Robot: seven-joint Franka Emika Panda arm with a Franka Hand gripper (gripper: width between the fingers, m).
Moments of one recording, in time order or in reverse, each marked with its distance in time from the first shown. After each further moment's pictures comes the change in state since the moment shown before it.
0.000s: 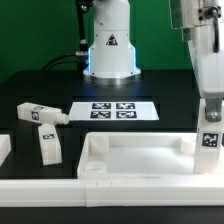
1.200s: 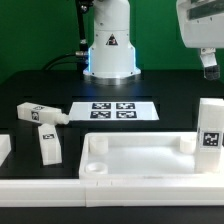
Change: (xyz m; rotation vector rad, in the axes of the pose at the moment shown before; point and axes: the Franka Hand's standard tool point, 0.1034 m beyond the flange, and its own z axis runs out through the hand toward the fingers) arm -0.017 0.008 -0.045 0.017 -0.042 -0.298
